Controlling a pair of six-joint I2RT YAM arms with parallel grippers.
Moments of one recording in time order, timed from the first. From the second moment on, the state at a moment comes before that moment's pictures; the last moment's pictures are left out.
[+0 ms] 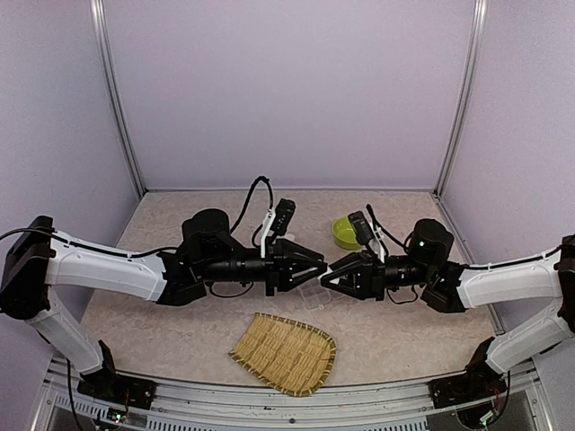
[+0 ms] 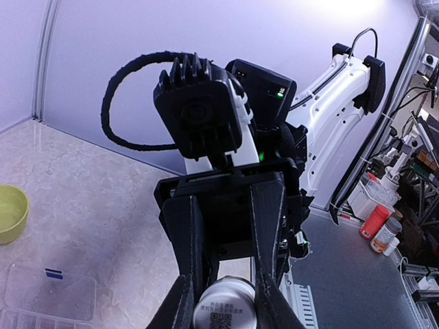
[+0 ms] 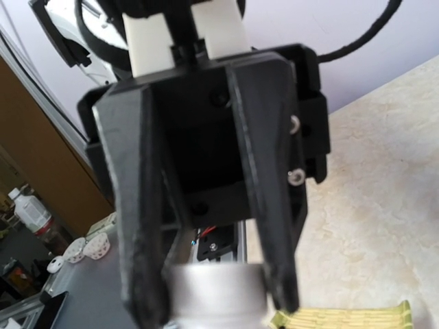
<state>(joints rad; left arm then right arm) -1.03 1.57 0.87 0.68 0.48 -0.32 0.79 1.33 0.53 0.82 -0.86 0.55</state>
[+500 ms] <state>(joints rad) -1.04 1.57 0.89 0.59 0.31 -0.49 0.80 1.19 0.54 0.54 -0.57 0.34</state>
